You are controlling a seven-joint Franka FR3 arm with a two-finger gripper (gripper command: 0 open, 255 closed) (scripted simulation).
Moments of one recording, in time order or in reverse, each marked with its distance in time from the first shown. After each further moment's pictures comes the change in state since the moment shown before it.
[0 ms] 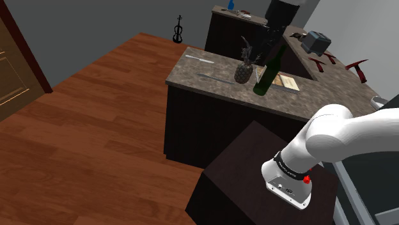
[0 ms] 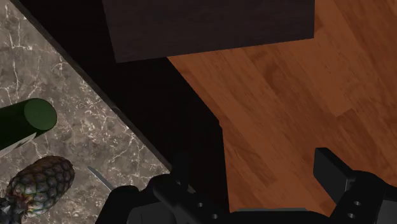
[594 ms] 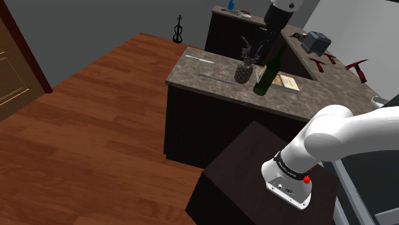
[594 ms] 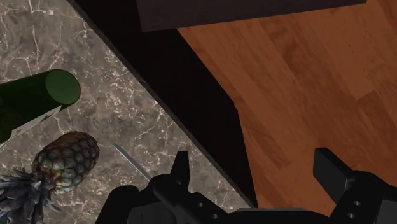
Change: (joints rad) arm -0.050 0.048 -0.122 -0.045 -0.100 0.161 -0.143
